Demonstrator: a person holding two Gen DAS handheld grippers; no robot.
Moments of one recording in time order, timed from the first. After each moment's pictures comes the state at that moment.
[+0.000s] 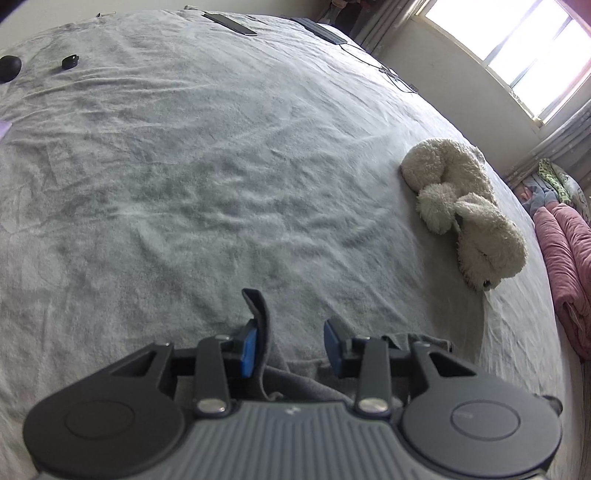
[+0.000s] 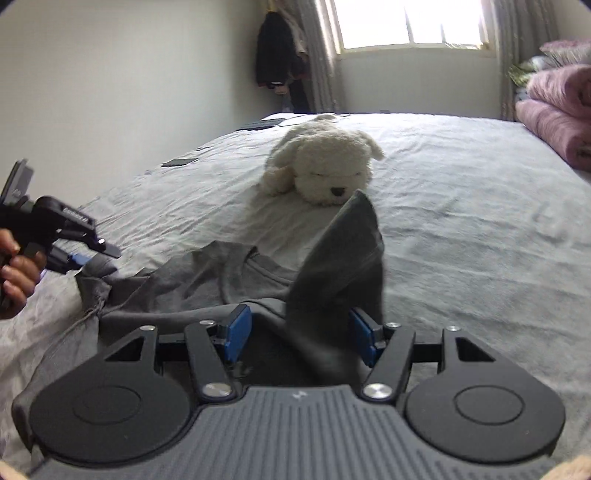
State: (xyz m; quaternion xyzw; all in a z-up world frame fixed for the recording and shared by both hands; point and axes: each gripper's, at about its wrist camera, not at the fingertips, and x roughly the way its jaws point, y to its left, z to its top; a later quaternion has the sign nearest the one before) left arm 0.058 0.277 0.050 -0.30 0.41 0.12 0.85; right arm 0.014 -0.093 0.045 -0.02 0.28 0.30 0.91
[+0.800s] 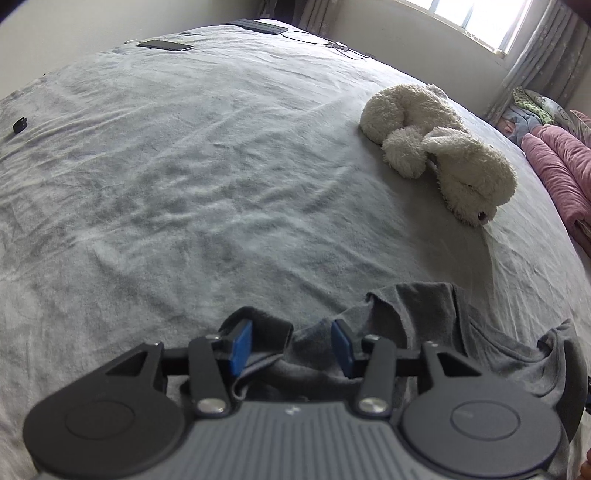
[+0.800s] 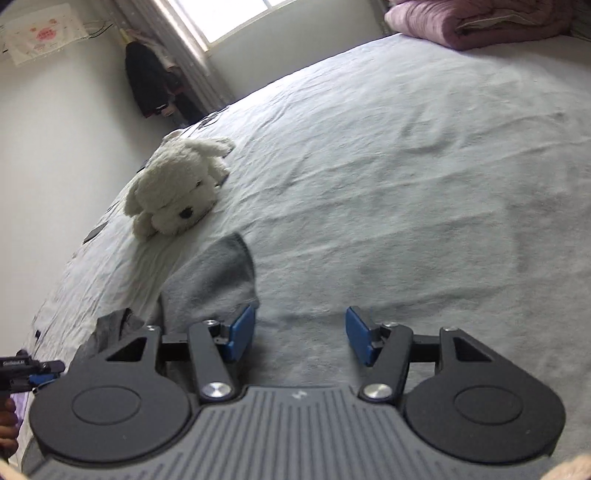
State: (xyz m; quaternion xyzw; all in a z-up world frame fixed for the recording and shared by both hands) left arm 0.069 0.222 0.044 -0.16 0.43 0.08 0.89; right arm 0.108 -0.210 0.010 0.20 0.37 0.18 0.89
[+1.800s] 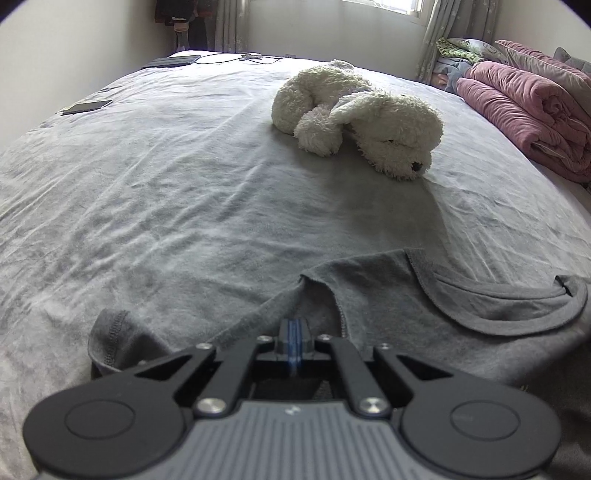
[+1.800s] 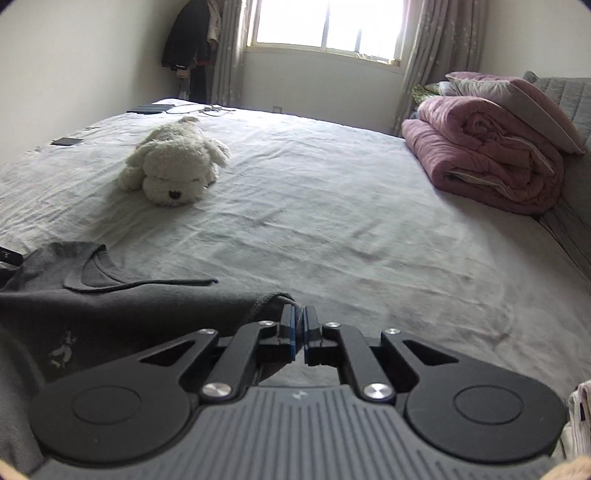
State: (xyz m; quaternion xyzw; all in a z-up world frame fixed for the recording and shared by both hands) left arm 0.070 0.172 0.041 -0.05 0.42 0.02 0.91; right arm 0.032 -0.208 0.076 -0.08 0.31 0.08 0.95
